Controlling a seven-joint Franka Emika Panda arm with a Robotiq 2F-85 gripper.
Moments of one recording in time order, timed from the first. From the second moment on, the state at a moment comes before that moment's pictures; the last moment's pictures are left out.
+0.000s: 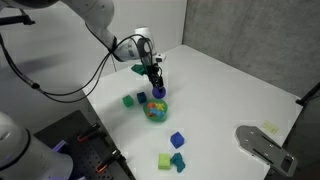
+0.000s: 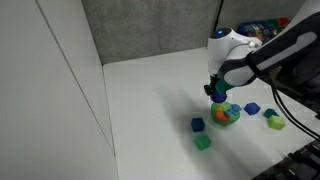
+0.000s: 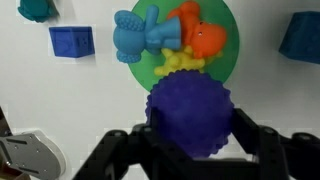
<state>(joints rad) 0.34 0.56 -0.22 -1.97 -0.35 2.39 0.67</state>
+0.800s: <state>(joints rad) 0.33 0.56 -0.20 -2.04 -0.36 2.38 0.68</state>
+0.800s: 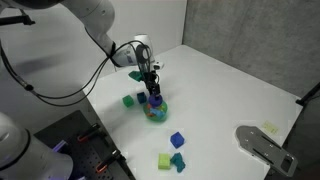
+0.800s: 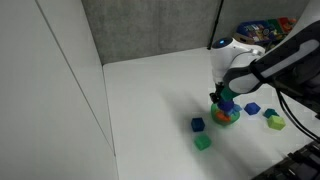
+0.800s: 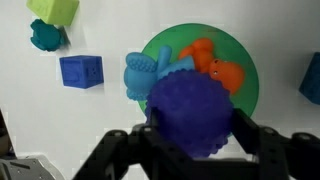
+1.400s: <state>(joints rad) 0.22 0.53 -0.15 -2.07 -0.25 2.41 0.67</state>
